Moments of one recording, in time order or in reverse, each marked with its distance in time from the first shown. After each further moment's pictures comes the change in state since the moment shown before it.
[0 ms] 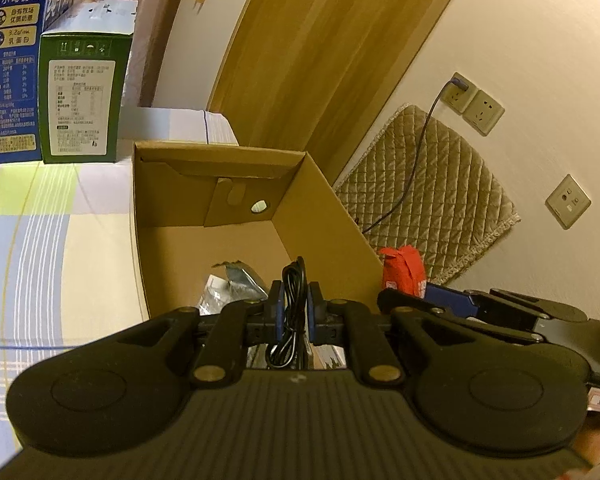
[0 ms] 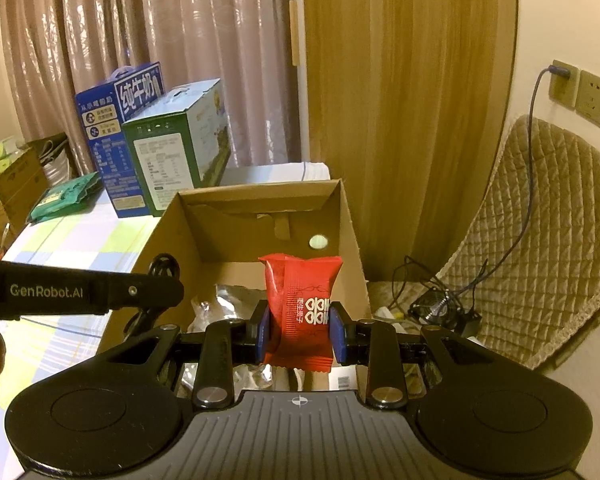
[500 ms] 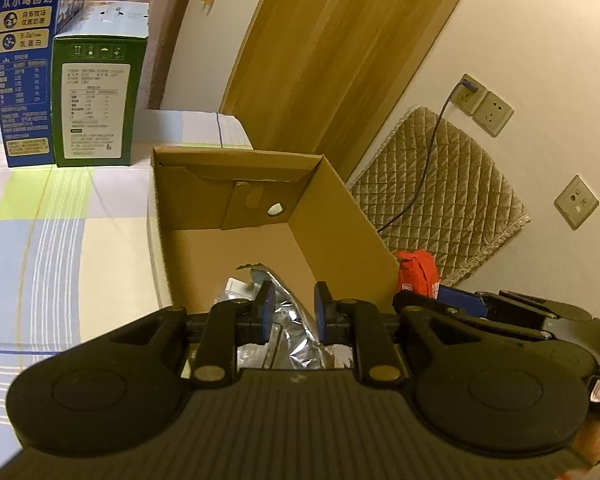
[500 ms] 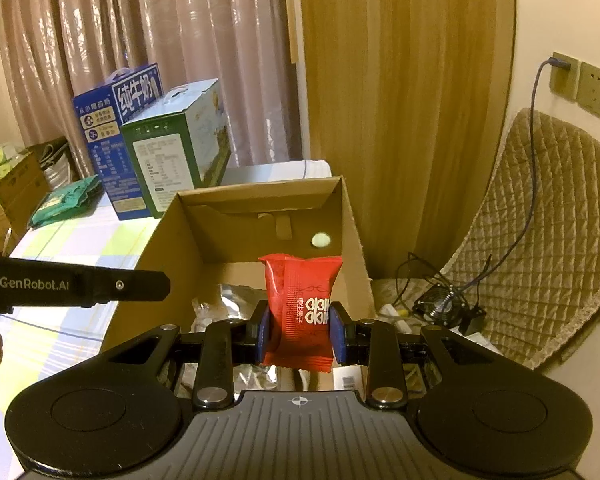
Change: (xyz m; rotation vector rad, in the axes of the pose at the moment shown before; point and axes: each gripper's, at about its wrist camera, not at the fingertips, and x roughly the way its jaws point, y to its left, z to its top) left arm -0.007 0.012 0.001 0.000 -0.006 0.028; right arm 0.005 0.002 0.000 0.011 0.006 0.016
